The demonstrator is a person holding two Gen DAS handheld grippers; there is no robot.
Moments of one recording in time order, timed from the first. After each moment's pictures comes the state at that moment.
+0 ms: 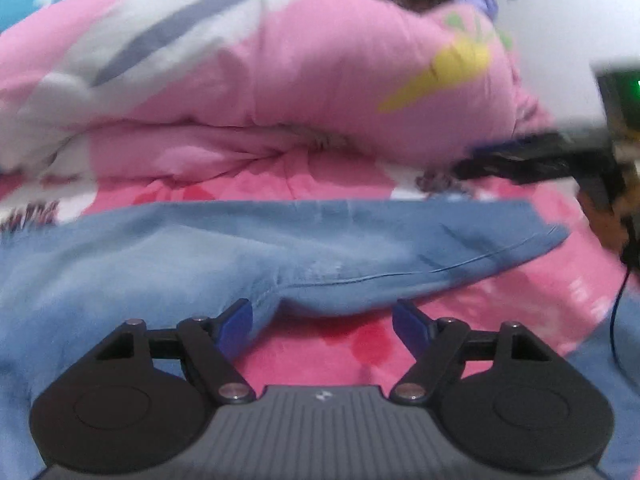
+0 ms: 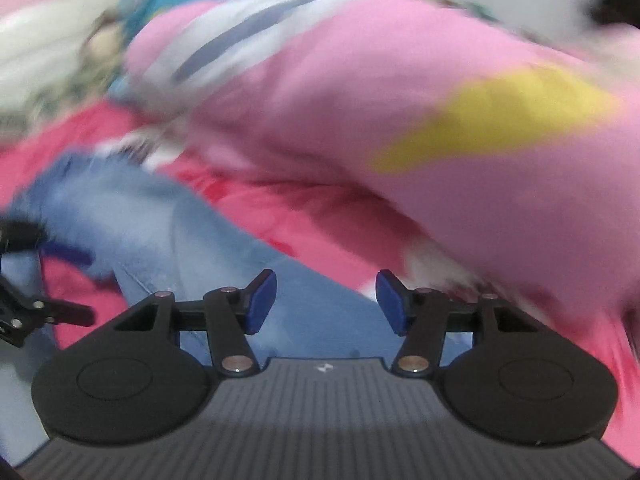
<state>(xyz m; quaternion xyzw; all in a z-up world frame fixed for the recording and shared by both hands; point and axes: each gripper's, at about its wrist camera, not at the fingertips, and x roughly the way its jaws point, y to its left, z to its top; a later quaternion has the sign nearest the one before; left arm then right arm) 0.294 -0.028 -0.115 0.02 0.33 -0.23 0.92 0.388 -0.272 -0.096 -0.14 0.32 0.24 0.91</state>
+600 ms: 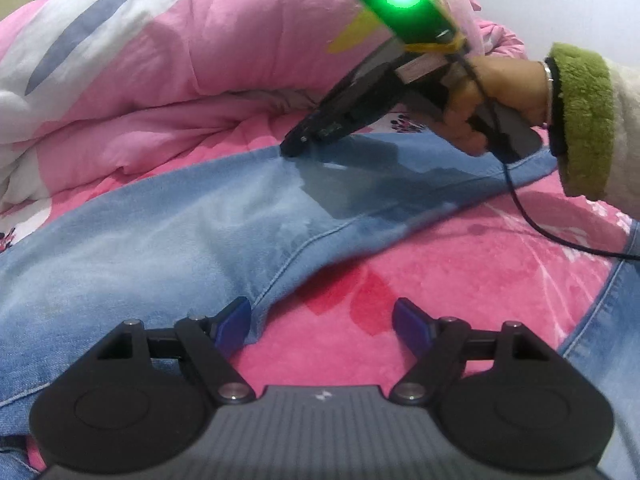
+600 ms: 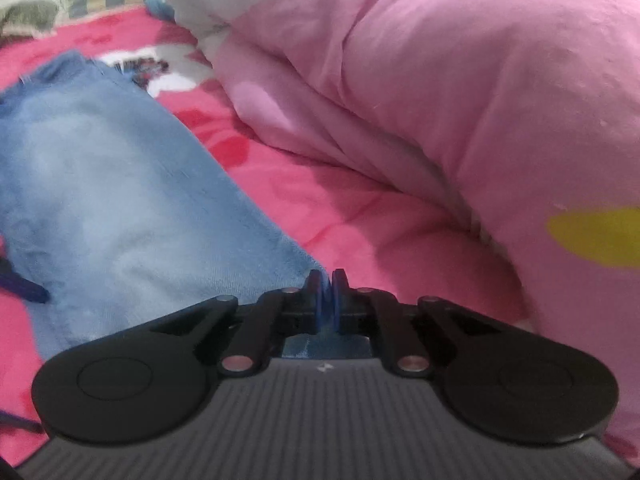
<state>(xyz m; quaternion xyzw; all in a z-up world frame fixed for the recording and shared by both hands) 0.294 -0.052 -0.164 0.10 0.33 -0.27 0.90 0.469 -0.191 -0.162 -0.26 0.33 0.27 0.87</state>
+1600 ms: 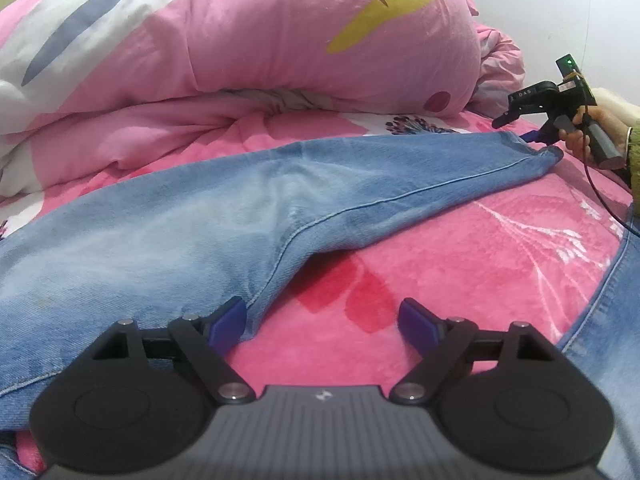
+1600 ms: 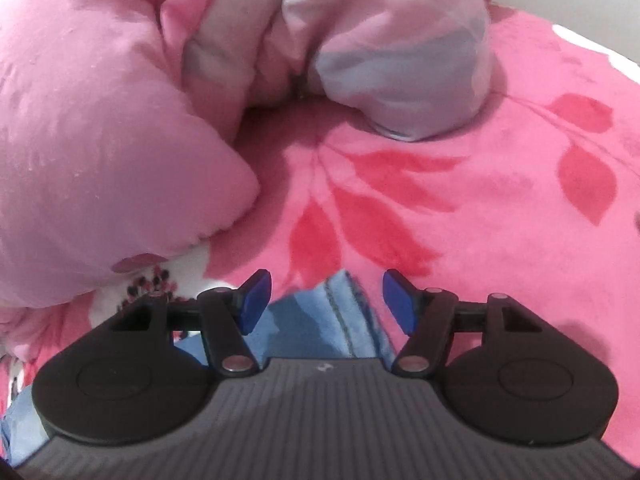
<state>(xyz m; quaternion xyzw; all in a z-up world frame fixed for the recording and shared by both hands) 0.296 -0.048 -0.163 0.08 0.33 -0.28 0.90 0.423 -0.586 -0.162 0.26 0.39 -0.08 0.88</state>
